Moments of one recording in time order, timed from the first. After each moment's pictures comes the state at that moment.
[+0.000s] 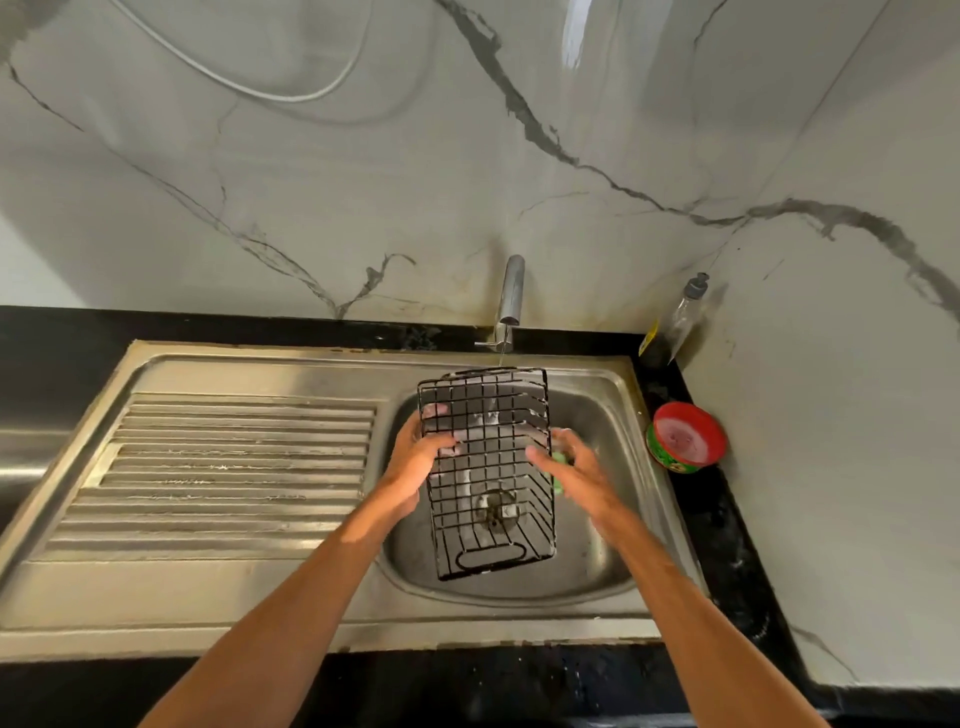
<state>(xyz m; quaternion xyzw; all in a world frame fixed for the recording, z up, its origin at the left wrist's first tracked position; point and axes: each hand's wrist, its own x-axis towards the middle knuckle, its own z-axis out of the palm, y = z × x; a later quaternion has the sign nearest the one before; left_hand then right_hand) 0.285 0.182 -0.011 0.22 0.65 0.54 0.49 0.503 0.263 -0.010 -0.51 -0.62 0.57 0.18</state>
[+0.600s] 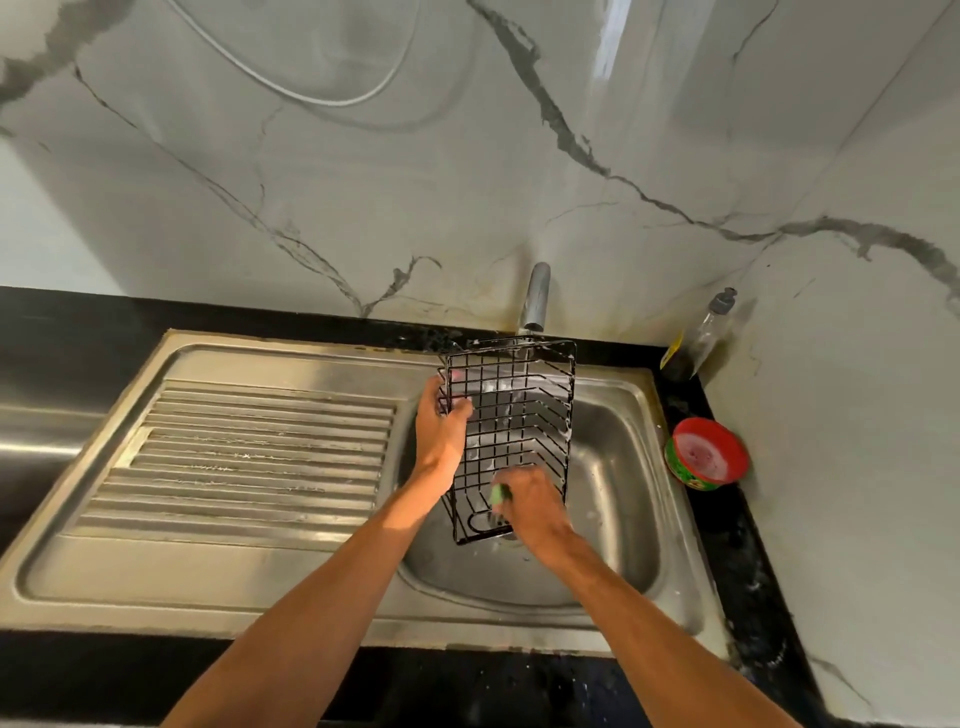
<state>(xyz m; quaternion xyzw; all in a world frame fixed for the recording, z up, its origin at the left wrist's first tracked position) 0.299 0.206 0.009 0.16 0.66 0.64 0.37 0.448 0.225 -0.052 -0.41 -0.88 0.25 0.05</state>
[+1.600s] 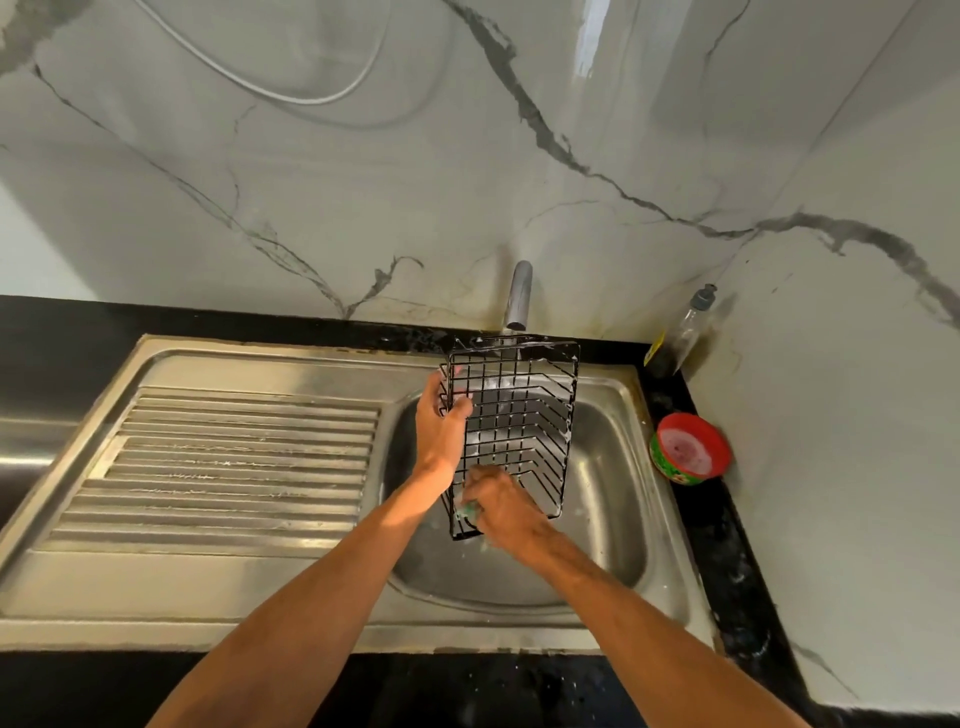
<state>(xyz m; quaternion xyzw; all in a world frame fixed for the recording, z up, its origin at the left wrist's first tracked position) 0.312 0.218 0.008 0.18 0.64 0.64 0.39 0.442 0.224 -0.045 -0.31 -0.92 0.24 0.04</state>
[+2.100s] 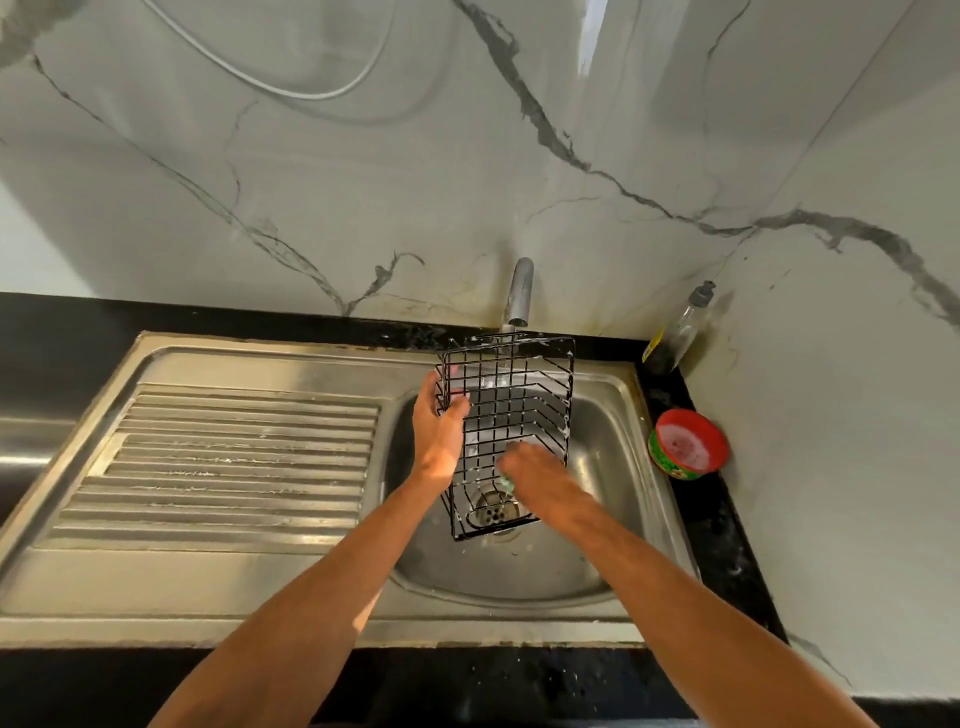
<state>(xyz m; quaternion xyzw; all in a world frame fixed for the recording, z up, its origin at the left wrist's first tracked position) 0.307 0.212 0.002 0.18 0.66 0.63 0.37 0.452 0.258 -0.014 -0.34 -0.93 0.10 -0.10</state>
